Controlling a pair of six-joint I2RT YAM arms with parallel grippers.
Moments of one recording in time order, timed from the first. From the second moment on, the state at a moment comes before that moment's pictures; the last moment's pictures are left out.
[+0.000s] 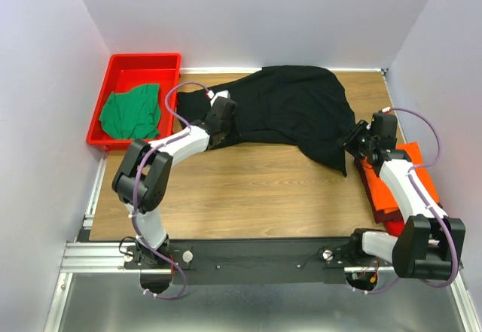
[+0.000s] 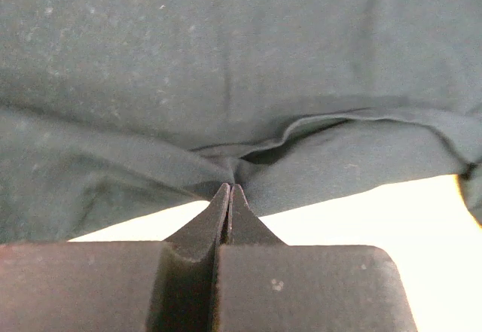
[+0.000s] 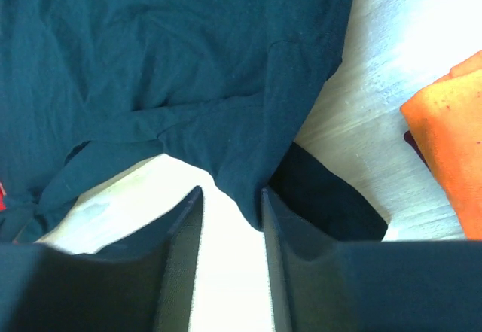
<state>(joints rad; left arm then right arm) -0.52 1.83 1.21 -0.16 -0.12 -0.61 -0.07 1.19 0.76 -0.28 -0.12 0.62</state>
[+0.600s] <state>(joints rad) -0.77 1.66 0.73 0.20 -0.12 -0.84 -0.07 1.10 0.71 -0.28 -0.13 0.60</state>
